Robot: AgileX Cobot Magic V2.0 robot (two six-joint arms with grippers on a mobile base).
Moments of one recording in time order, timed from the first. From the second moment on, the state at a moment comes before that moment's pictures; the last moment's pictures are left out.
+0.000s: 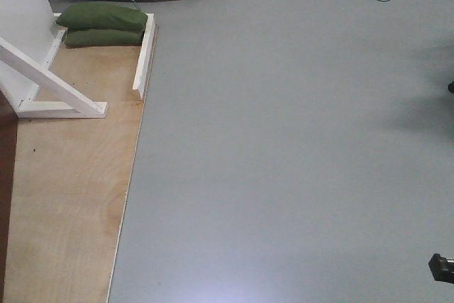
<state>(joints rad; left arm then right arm) -0.01 -0.01 -0.05 -0.03 0.27 -0.09 -0.11 -0.01 0.03 0.02 0.31 -0.05</state>
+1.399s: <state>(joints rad) 0.07 0.83 -0.76 -1.20 -0.80 0.12 -0.11 -0.01 0.03 0.02 0.31 -0.05</state>
